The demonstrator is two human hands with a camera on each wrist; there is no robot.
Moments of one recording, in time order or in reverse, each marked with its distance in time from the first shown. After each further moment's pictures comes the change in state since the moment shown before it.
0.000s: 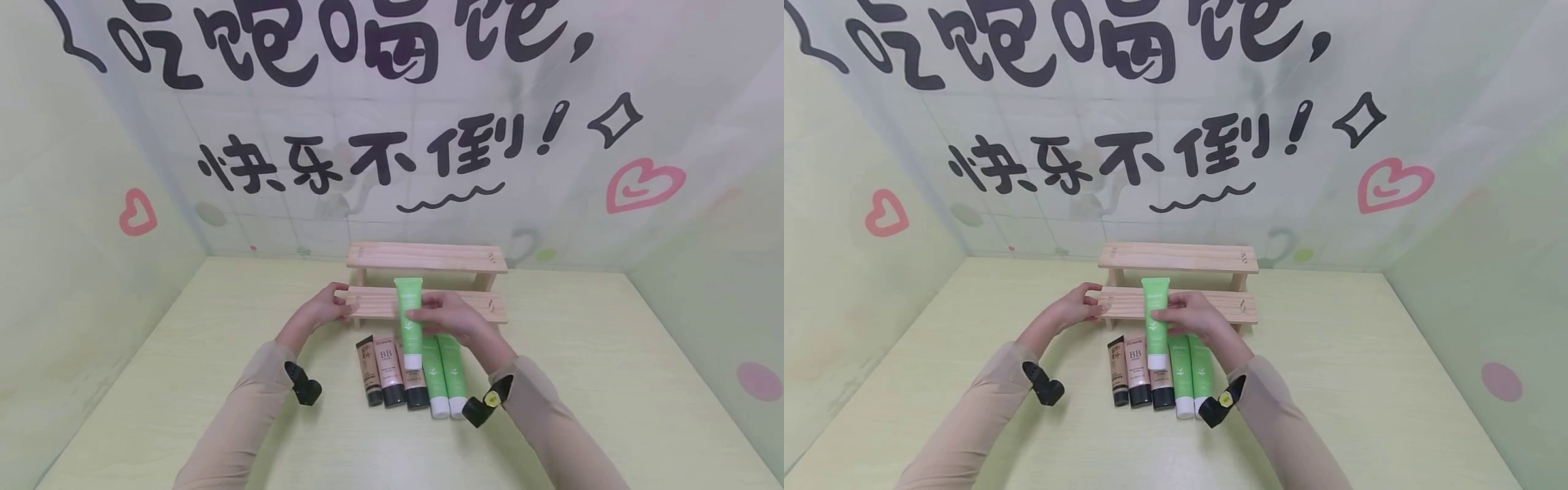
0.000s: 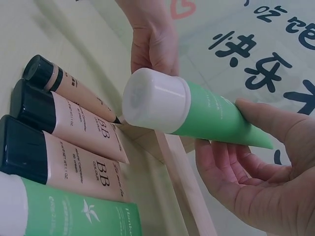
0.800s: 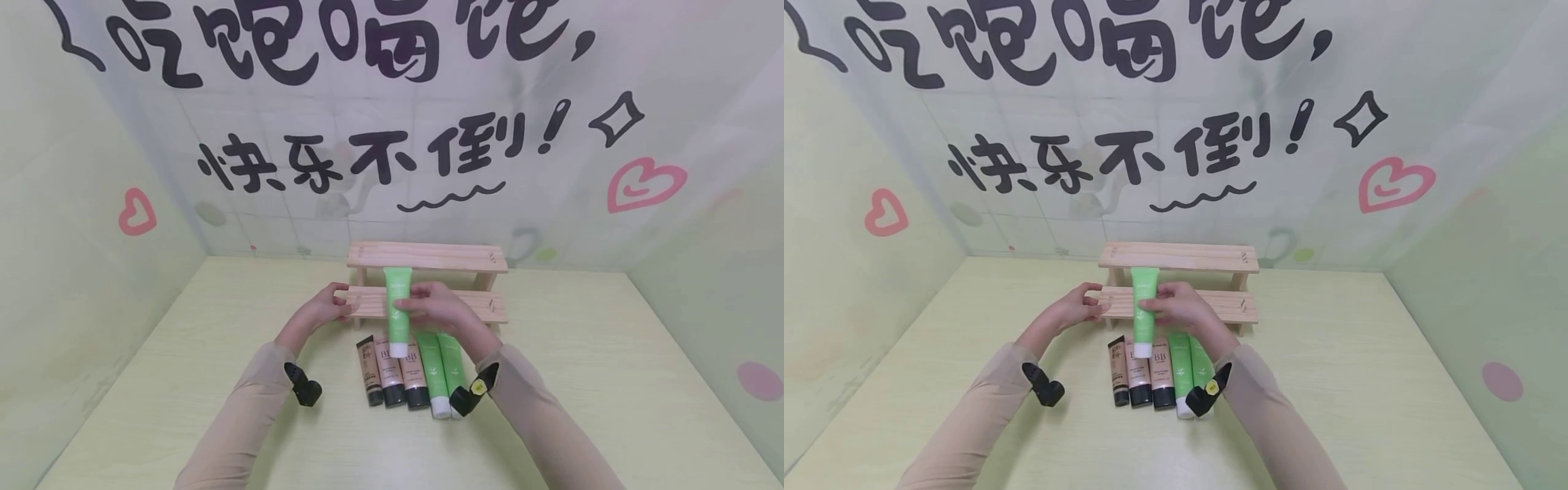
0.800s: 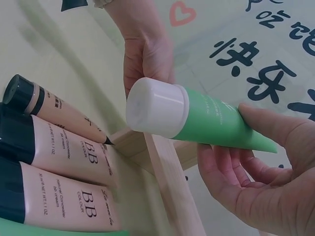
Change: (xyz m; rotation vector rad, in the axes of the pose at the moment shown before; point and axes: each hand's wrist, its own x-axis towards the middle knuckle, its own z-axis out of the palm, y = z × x) left_hand 0.003 -0.004 0.000 -0.025 -0.005 0.010; right_hand 0.014 -0.018 0.012 0.019 0.016 0.027
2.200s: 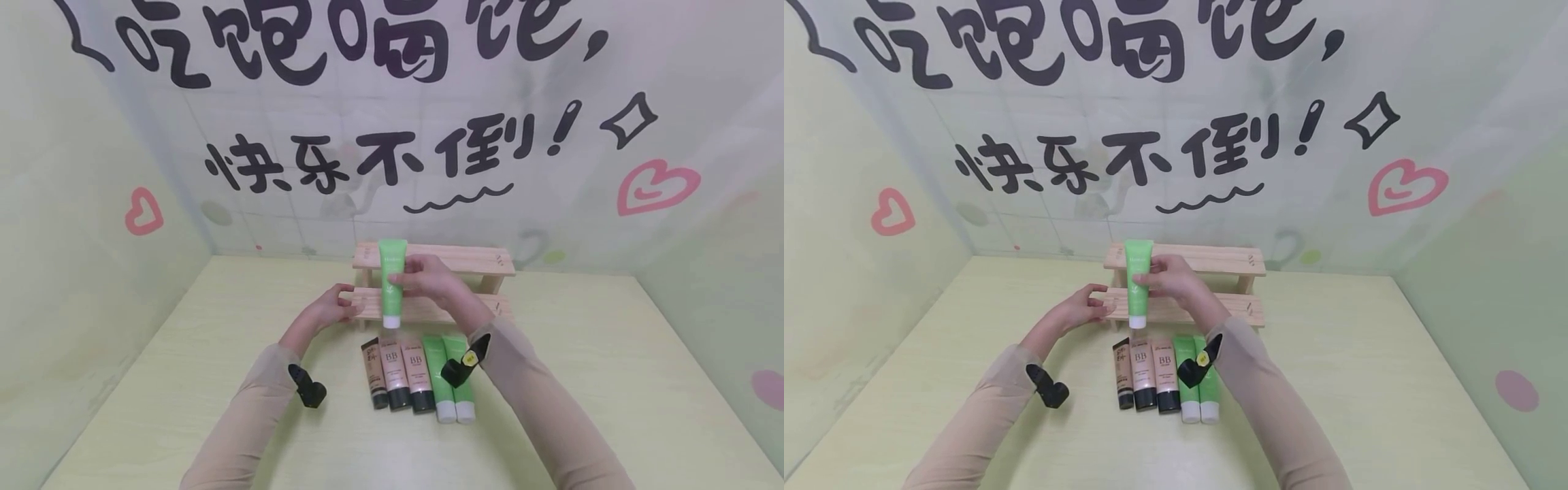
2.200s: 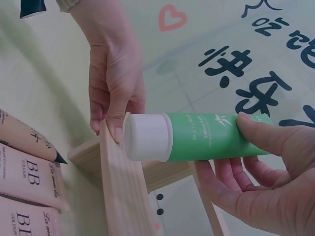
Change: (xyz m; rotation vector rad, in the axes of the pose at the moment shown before) left_hand -0.003 -0.002 -0.002 -0.014 -0.014 0.007; right_hand 0.022 -0.044 0.003 -0.029 -0.004 -0.074
